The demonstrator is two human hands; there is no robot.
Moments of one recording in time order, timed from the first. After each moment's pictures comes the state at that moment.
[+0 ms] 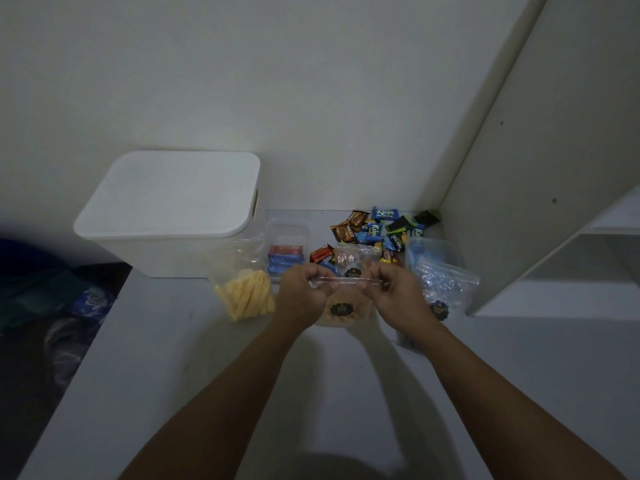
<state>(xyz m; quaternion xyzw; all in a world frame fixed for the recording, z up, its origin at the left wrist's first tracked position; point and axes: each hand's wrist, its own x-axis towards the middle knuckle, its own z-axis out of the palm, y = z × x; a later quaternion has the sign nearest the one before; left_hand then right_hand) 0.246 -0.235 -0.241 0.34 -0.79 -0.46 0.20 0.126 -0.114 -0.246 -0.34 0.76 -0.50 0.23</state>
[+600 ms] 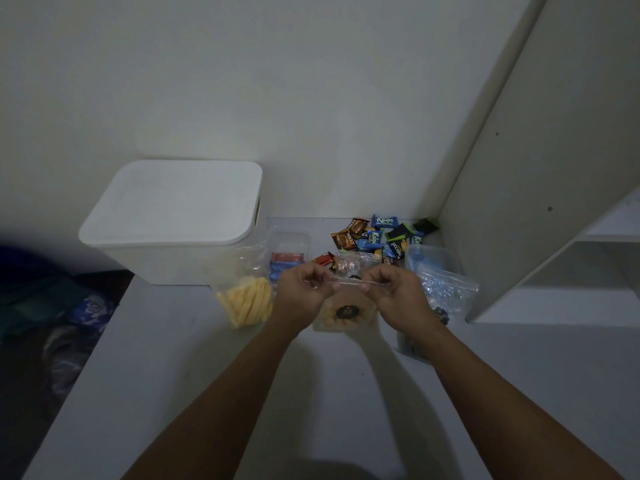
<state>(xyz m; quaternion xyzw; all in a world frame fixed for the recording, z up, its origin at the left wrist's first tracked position) 0.248 -0.241 -0.231 0.33 -0.74 -0.54 0.23 0.125 -0.118 -0.237 -0.36 0.76 -0.50 0.20</state>
